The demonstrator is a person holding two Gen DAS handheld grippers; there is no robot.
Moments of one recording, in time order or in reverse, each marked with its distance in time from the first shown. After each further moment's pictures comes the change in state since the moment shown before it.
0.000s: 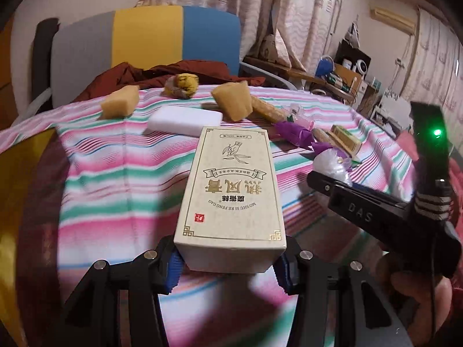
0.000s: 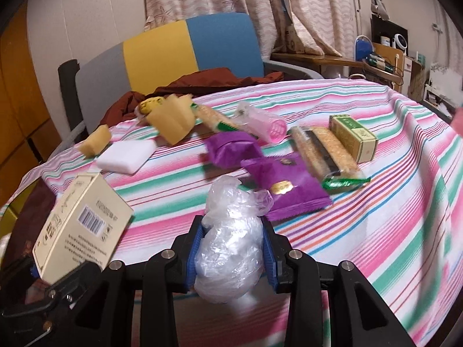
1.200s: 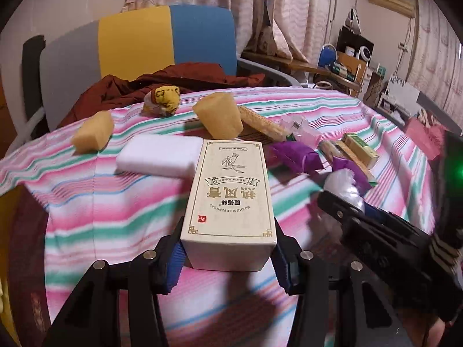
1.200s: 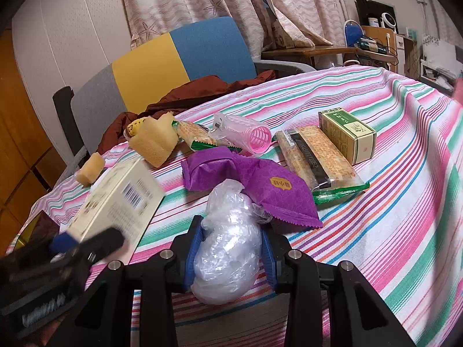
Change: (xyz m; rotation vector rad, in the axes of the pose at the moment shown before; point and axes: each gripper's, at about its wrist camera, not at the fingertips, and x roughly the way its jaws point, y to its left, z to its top) left arm 0.052 -0.033 0.051 0.072 0.029 0.053; right arm 0.024 -0.034 0.018 0.109 -0.037 0.043
